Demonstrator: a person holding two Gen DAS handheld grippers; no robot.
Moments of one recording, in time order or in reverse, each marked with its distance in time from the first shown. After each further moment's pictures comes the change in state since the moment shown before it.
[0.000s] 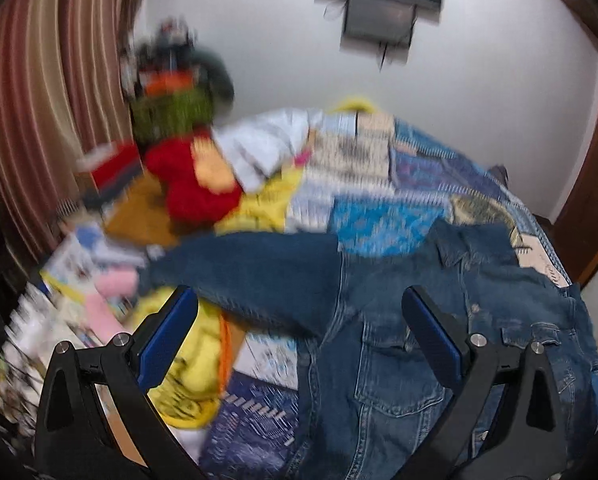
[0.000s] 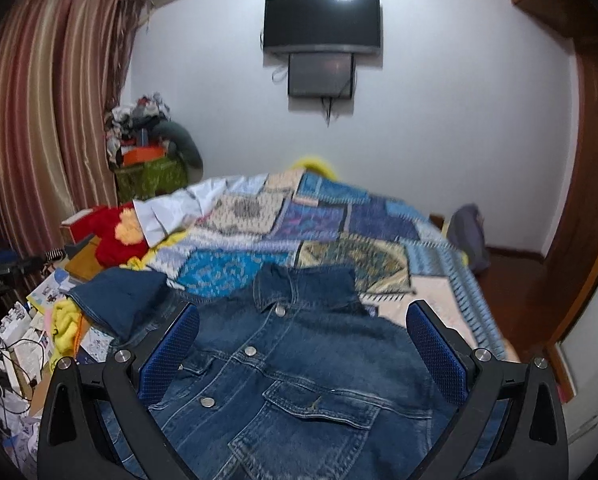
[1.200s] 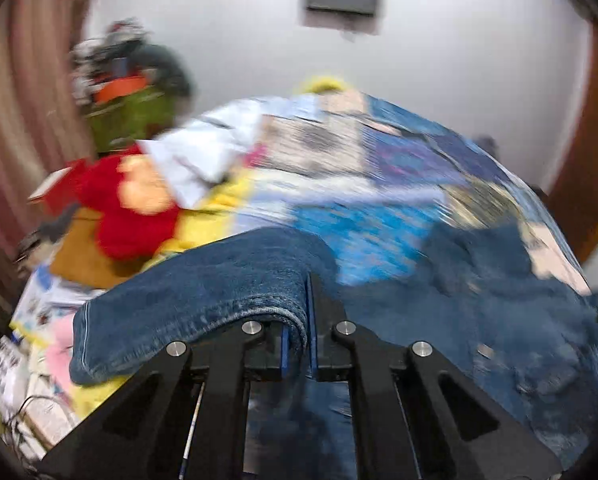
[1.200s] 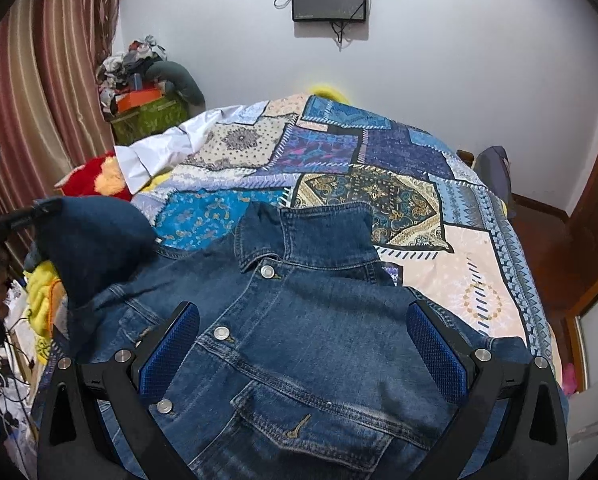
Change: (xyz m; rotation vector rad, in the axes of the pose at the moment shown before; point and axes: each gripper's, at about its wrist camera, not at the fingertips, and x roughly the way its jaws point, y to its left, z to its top) left arm 0.106 -0.096 0.028 0.172 0.016 -0.063; right arm 0.097 -0.028 -0.004 0.009 0.215 0.062
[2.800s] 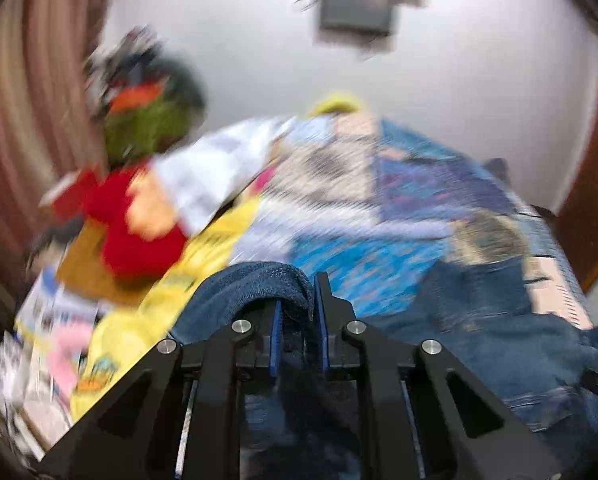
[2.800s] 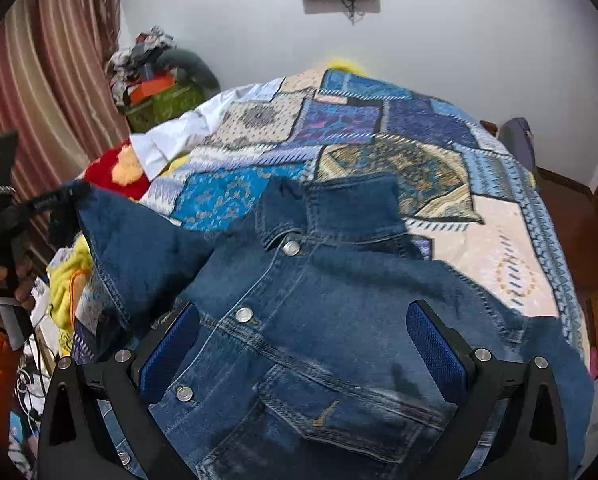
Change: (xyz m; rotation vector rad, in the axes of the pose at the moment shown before) left arm -0.019 -0.017 0.051 -0.034 -0.090 0.054; right arm 0.010 -0.012 -0.003 0.056 0.070 0.085
